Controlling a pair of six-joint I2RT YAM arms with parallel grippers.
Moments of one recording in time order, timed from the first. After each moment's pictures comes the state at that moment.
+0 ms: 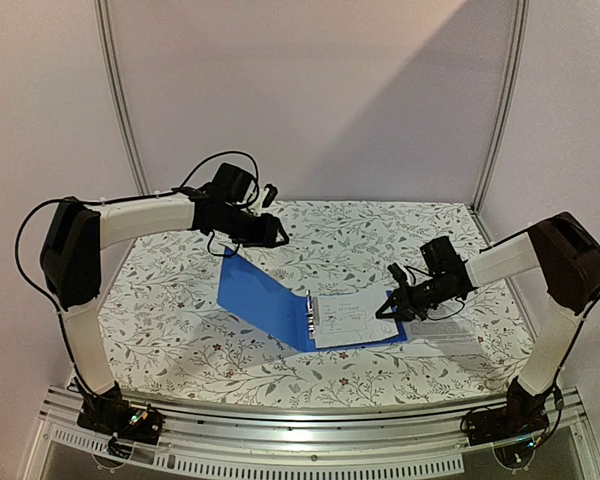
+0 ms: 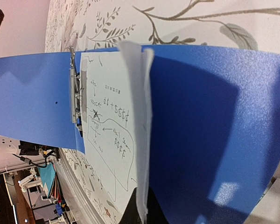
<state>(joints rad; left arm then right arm) -0.57 1.92 1.49 -0.37 0.27 -0.31 0.40 1.80 0.82 -0.06 -0.77 0.52</state>
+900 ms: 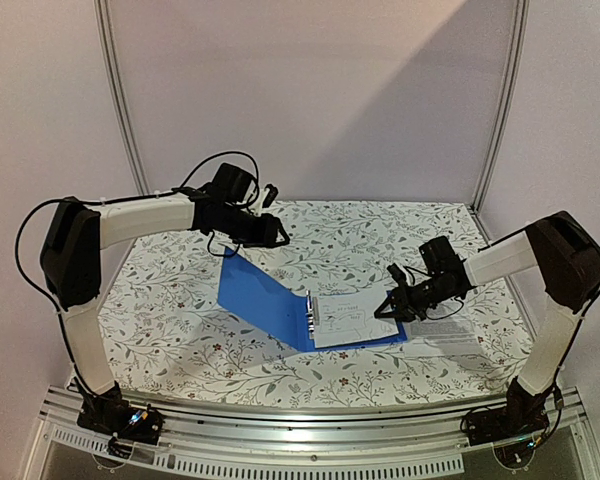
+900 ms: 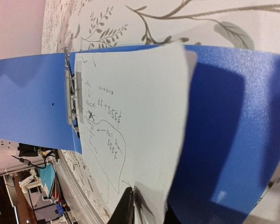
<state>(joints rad) -0.57 1.92 1.49 -0.37 0.28 -0.31 0.40 1.82 0.83 -0.08 -0.77 0.52</state>
